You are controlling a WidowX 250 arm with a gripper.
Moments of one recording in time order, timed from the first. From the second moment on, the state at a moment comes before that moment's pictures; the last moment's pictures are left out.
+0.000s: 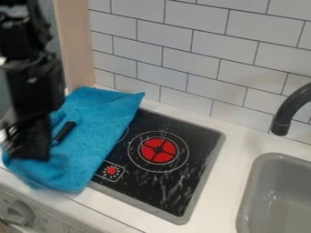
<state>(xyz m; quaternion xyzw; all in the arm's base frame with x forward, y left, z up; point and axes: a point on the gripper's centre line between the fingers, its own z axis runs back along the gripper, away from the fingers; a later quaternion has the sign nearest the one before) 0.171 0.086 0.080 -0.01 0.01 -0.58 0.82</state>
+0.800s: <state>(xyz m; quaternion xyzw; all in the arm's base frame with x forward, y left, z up) 0.148 0.087 0.062 -0.03 0.04 -0.56 0.83</state>
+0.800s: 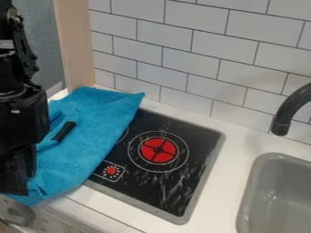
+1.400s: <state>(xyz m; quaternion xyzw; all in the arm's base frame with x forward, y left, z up) 0.170 0.080 0.079 -0.04 0.01 -0.54 0.84</state>
